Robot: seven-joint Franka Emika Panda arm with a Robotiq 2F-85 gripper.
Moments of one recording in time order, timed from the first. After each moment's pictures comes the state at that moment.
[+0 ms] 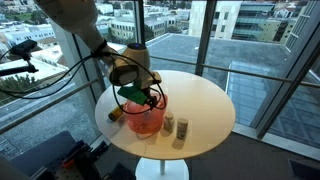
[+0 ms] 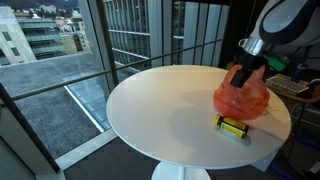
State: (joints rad) arm -0.04 0.27 0.10 -2.43 0.27 2.82 -0.37
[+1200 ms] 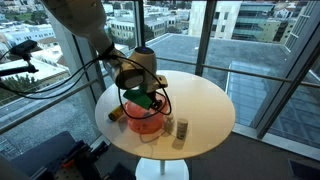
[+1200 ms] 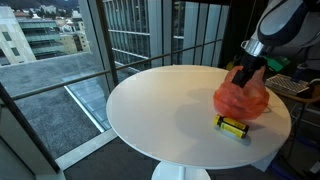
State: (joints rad) arm -0.10 0.31 0.10 -2.39 0.27 2.82 -0.37
